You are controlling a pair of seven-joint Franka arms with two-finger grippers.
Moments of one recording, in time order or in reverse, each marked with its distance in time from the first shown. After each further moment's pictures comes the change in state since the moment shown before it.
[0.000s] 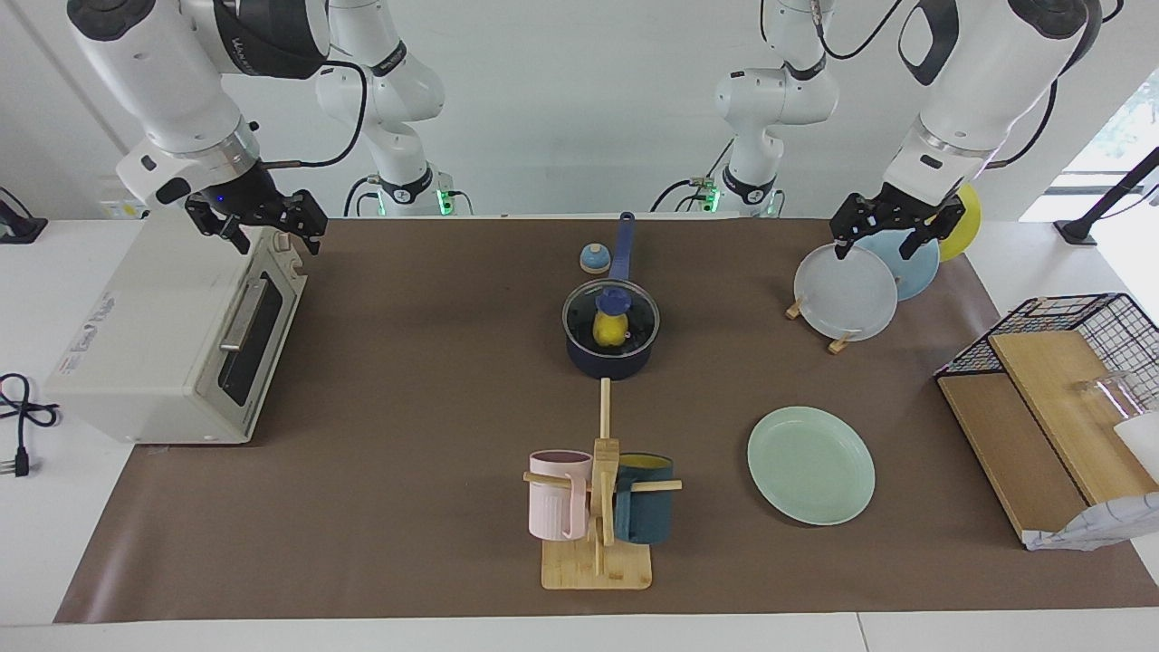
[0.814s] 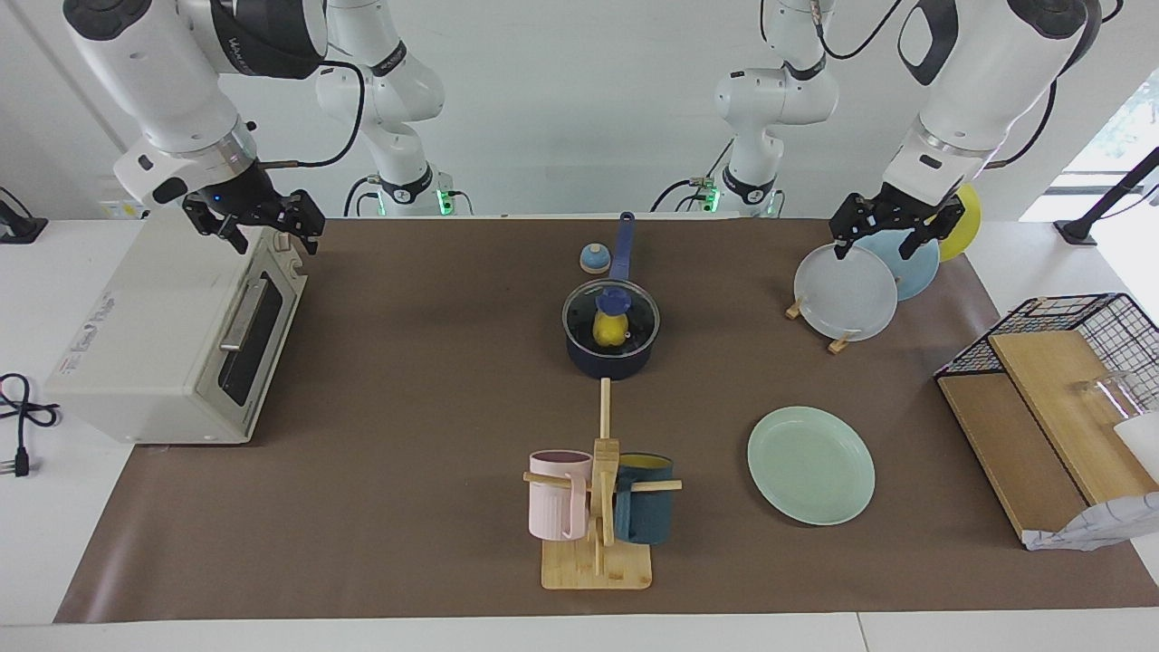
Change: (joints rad) left arm 0.000 0.000 -0.001 0.000 0.000 0.000 0.000; right arm -0.004 0.000 0.000 0.000 0.001 0.000 -0.011
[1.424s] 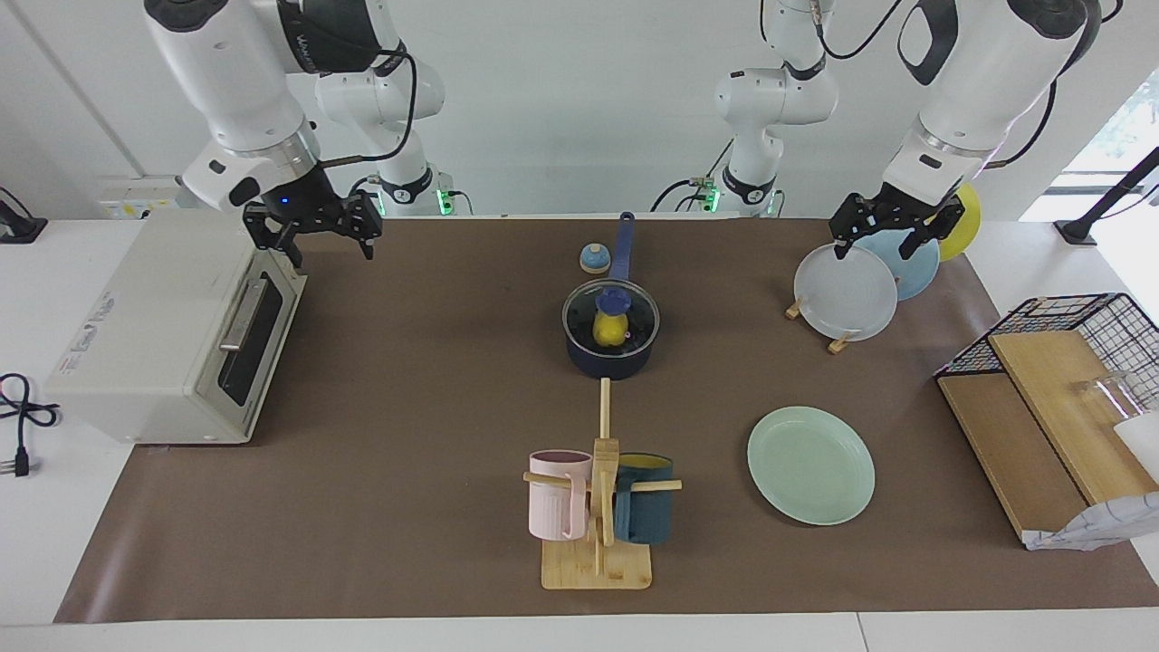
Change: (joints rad) left arm 0.000 0.000 0.000 0.000 0.000 0.000 0.000; right arm 0.166 0.046 0.019 0.057 0.048 0.063 0.056
